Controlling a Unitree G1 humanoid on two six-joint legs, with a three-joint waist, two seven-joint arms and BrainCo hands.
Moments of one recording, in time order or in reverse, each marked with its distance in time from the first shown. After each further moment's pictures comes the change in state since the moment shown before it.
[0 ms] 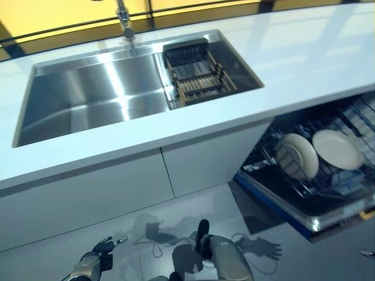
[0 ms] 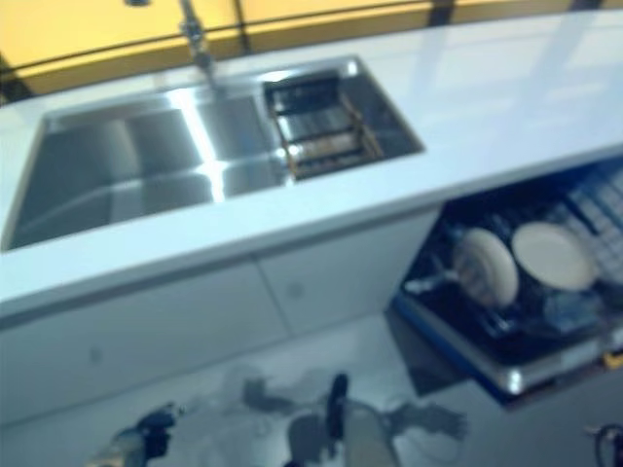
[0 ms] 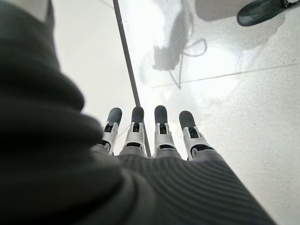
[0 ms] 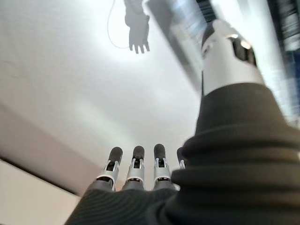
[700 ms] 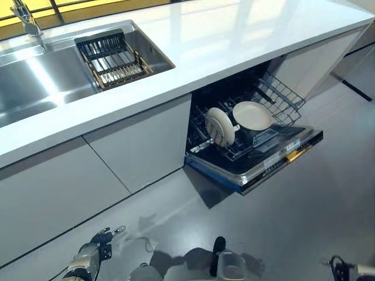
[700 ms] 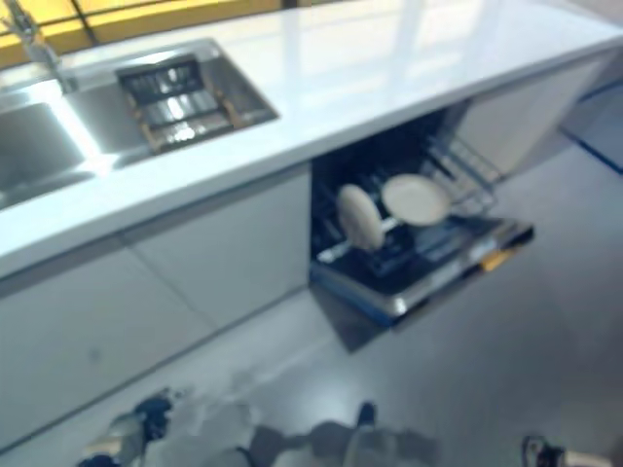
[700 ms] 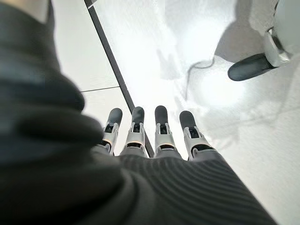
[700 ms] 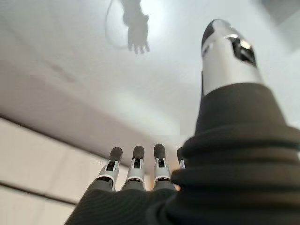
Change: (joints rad) left arm -0.023 0.018 0.028 -0.066 -0.006 0.051 0.010; right arm 0.004 0.228 0.060 0.048 0.044 -0.046 -0.276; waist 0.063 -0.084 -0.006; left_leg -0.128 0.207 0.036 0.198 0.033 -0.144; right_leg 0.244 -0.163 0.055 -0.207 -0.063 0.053
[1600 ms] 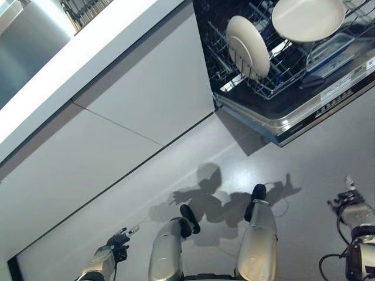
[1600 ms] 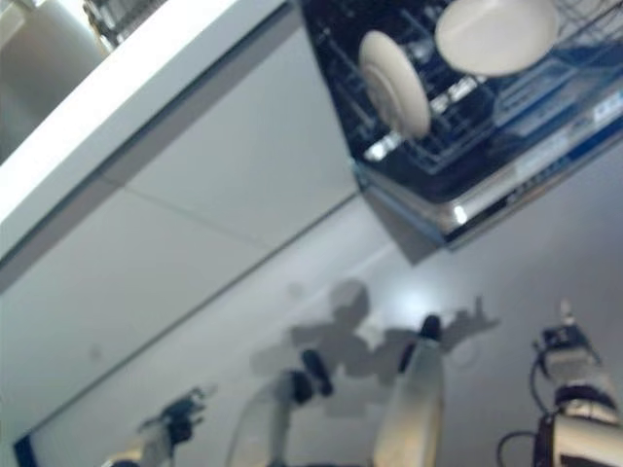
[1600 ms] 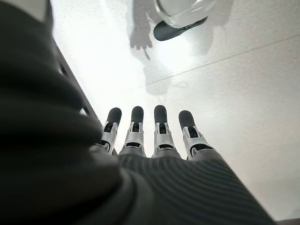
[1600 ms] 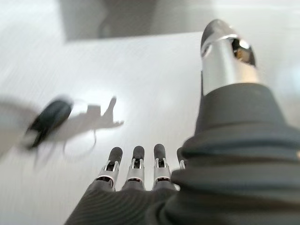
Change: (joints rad) left arm 0.013 -0.134 -0.038 0.000 -0.154 -0.071 -0.045; right arm -0.478 -0.134 -0.135 0.007 1.113 -0.301 -0.117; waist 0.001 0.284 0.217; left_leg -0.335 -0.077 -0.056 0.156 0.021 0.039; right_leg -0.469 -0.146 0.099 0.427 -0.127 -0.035
